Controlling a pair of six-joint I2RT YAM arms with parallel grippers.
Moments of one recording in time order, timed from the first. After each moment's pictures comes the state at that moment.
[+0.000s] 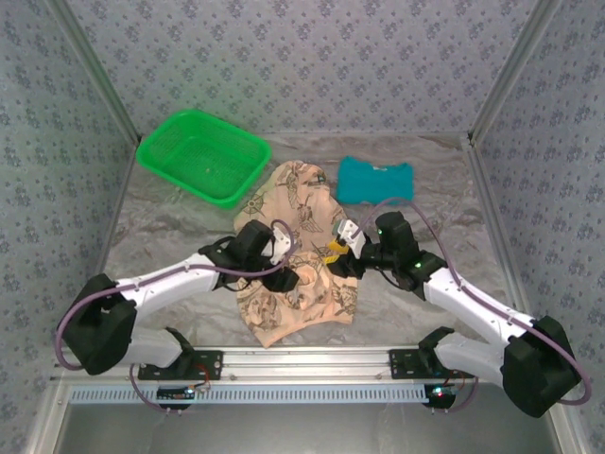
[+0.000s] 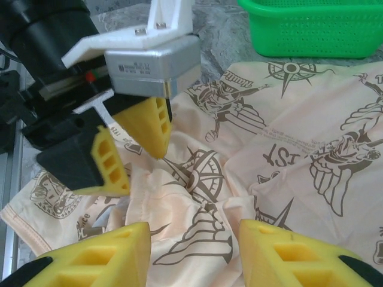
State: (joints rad) left arm -0.79 1.34 0.73 -0.32 0.30 -0.16; right arm 0.56 1.07 0.60 -0.07 -0.58 -0.27
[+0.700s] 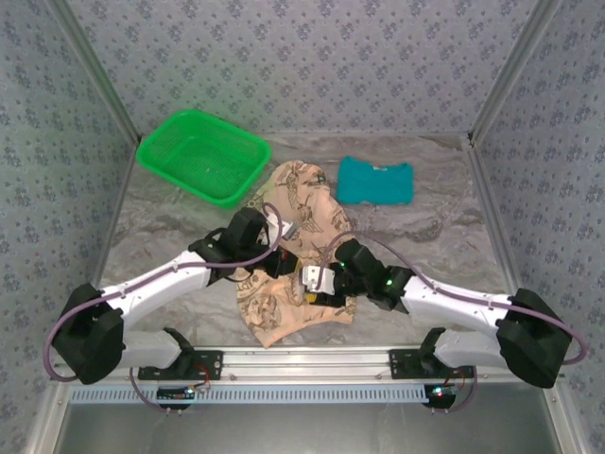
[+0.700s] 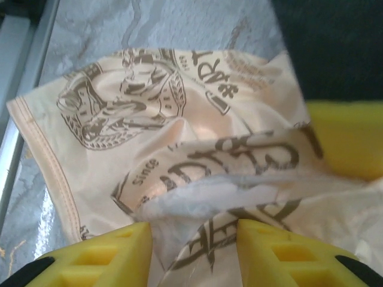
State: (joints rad) left arm -0.73 1.26 0.77 -0.27 0.46 -0.36; right arm 0.92 1.20 0.58 -0.09 -0.30 -0.60
